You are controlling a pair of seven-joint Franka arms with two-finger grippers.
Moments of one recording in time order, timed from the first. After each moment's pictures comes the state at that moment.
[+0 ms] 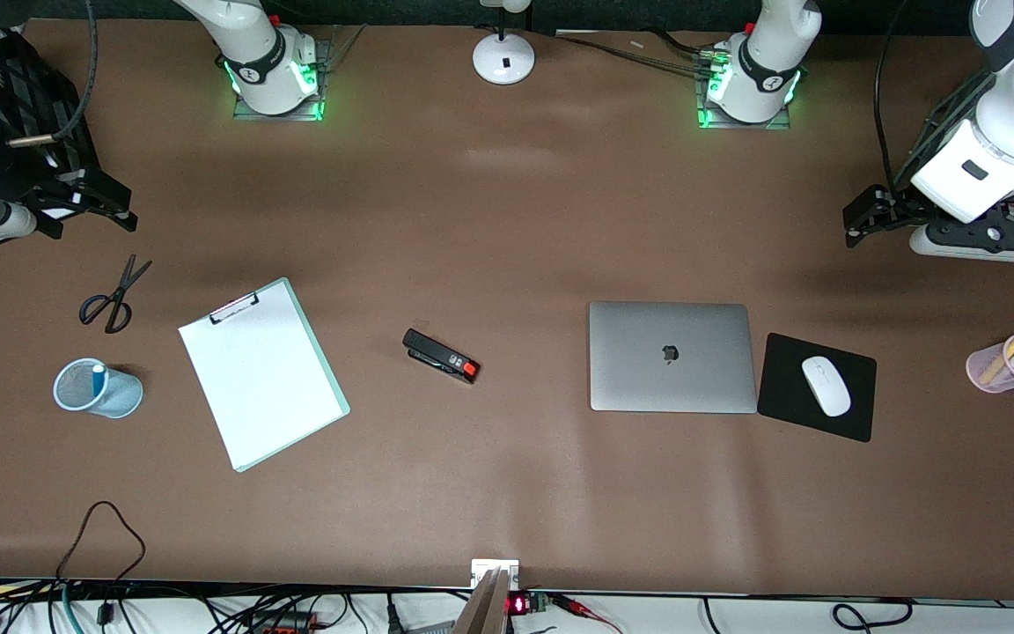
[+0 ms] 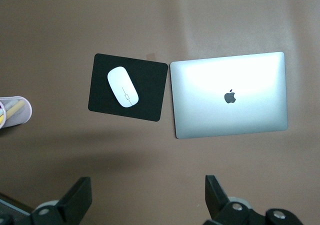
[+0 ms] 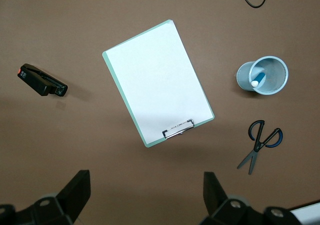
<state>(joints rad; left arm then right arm) 0.01 -0.06 -0.10 -1.82 0.04 1.80 -0.01 0.08 -0.02 -0.04 -1.69 0.04 1.71 -0.05</state>
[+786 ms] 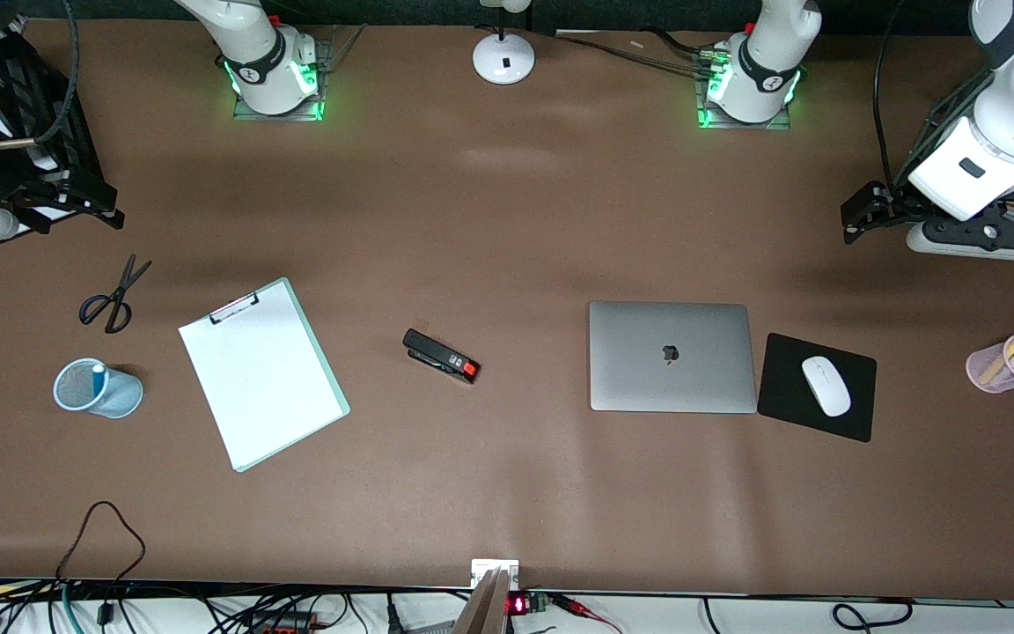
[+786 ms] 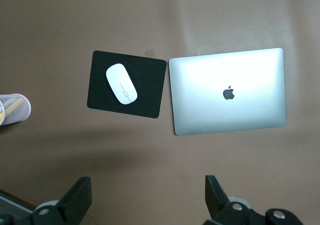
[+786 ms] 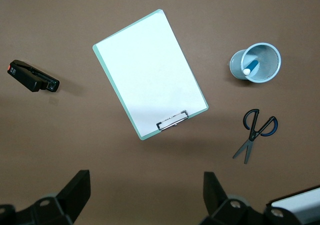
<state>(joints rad) 0.01 -0.06 -0.10 -1.81 0.04 1.78 -0.01 0.06 -0.02 -0.05 -1.69 0.04 1.67 -0.05</state>
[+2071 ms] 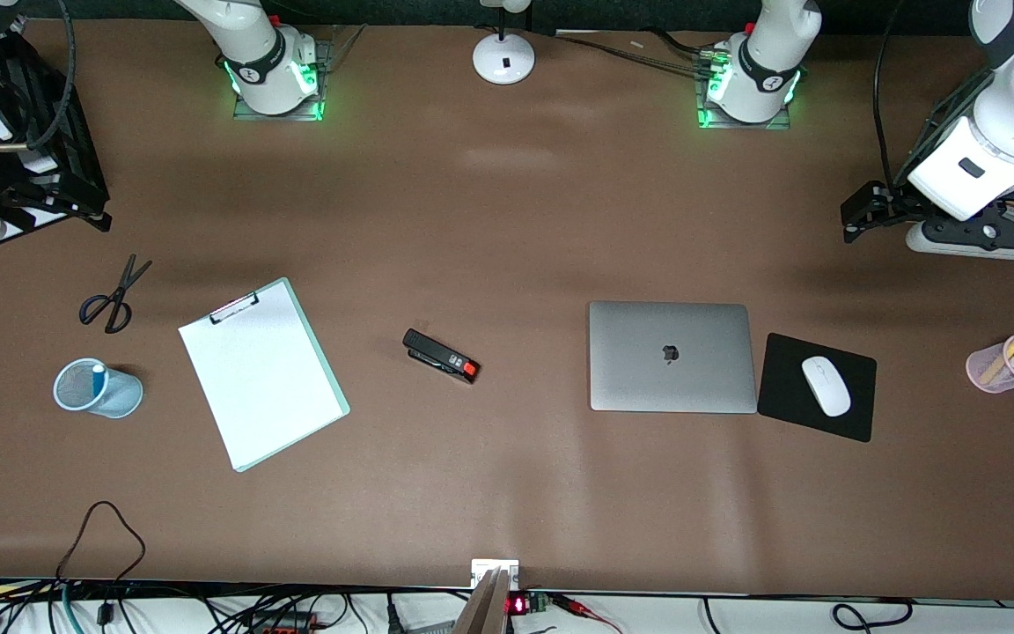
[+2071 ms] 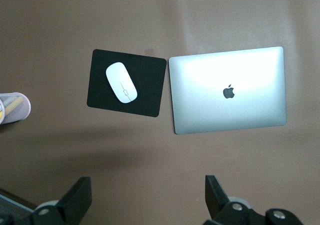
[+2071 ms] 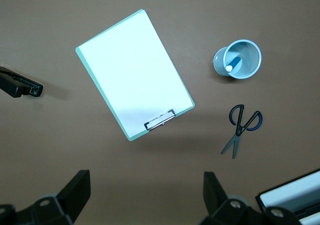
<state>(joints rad) 0.01 -0.06 -0.10 -1.81 0.04 1.77 -0.01 0.06 -0.02 -0.05 -1.68 -0.01 1.67 -0.01</state>
